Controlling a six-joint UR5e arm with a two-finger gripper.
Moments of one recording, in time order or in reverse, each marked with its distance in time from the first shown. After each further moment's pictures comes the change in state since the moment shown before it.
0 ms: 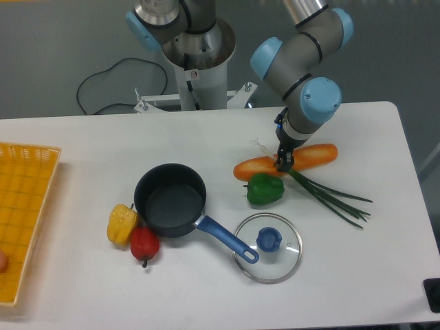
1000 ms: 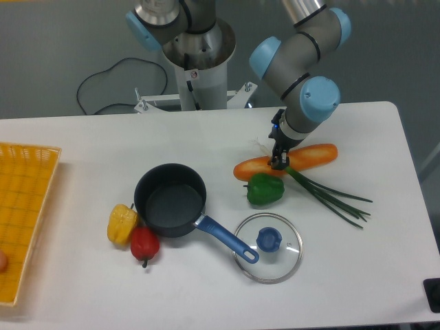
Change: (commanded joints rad) arm -0.001 -0.002 0.002 0.002 -0.025 -0.012
